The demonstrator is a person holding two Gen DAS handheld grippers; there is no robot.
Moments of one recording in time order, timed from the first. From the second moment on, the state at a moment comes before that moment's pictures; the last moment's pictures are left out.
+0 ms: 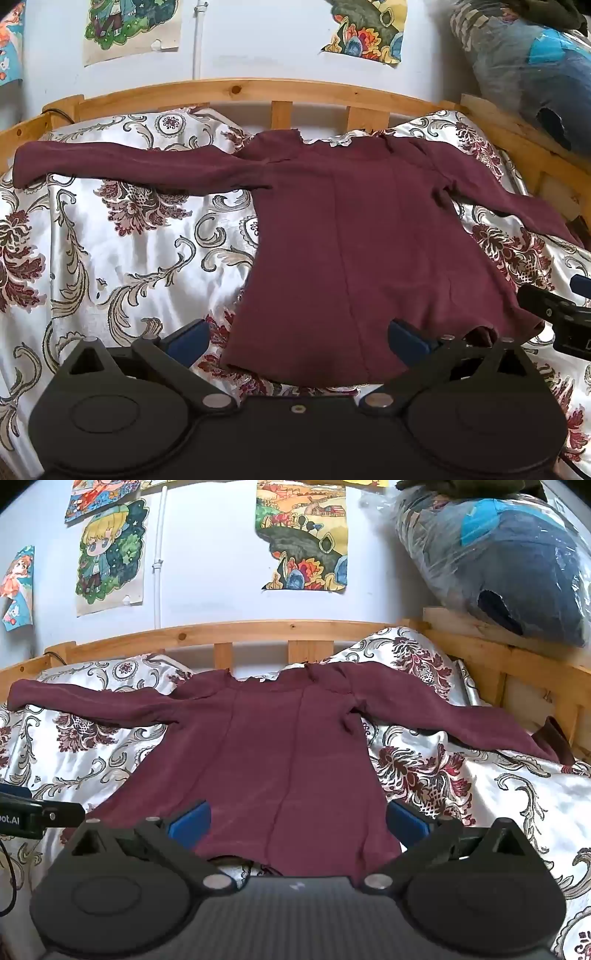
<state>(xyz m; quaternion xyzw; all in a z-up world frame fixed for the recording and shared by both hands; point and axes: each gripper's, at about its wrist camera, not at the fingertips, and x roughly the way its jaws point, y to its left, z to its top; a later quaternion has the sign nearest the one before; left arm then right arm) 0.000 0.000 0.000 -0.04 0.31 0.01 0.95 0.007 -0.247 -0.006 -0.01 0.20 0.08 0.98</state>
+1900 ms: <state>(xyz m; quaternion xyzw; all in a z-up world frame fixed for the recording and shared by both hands) -0.001 -0.004 -0.001 -0.02 0.31 0.01 0.95 0.007 -0.247 -0.009 -0.01 0.20 0.08 0.98</state>
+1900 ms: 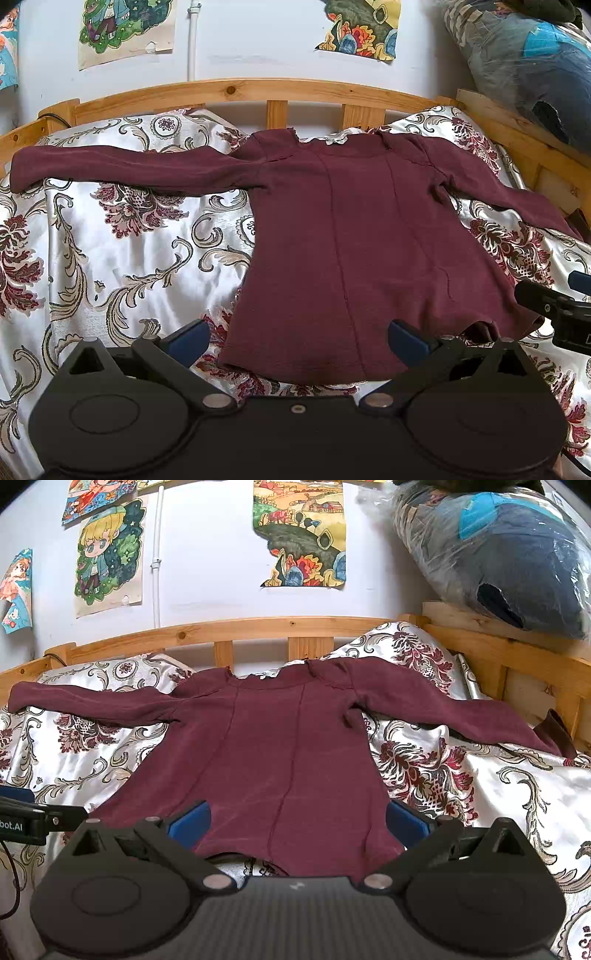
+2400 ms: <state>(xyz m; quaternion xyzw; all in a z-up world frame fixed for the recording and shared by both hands) -0.002 -0.004 0.000 -0.02 0.31 0.01 0.95 0.009 -0.248 -0.010 0.00 0.20 0.08 0.98</state>
